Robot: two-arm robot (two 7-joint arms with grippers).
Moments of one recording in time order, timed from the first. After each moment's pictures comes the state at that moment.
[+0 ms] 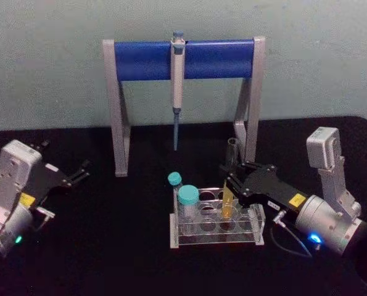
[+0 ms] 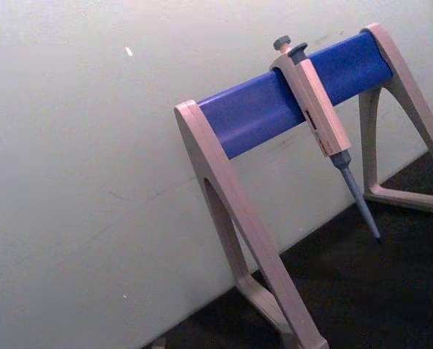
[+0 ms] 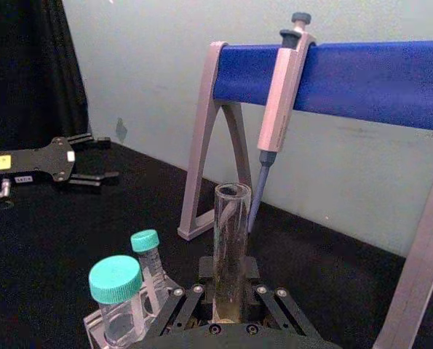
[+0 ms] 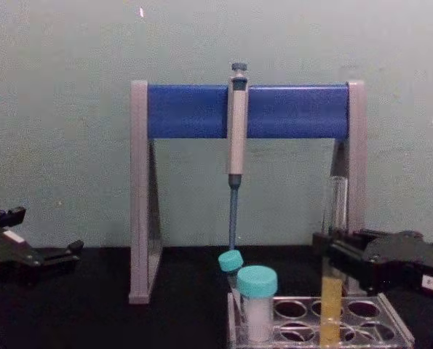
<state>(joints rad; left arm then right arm) -0.20 0.60 0.45 -1.41 -0.25 -0.12 0.03 0.21 0.43 -0.39 -1.43 0.45 -0.05 0.50</state>
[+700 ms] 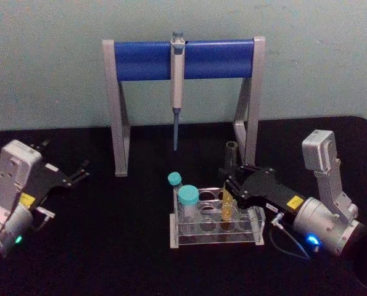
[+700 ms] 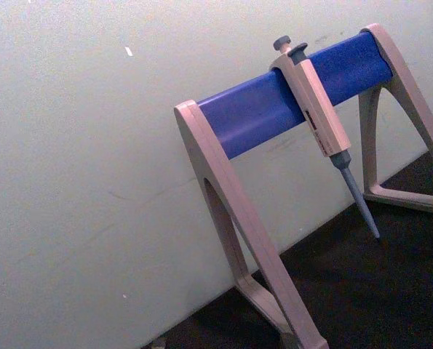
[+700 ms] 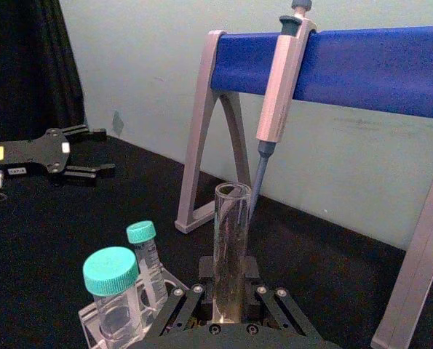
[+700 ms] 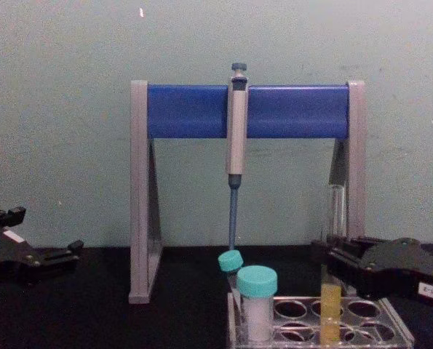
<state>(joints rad) -0.20 0.60 0.45 -1.41 -0.25 -0.12 0.03 0.21 0.42 -0.39 -1.42 0.43 -0.05 0.49</state>
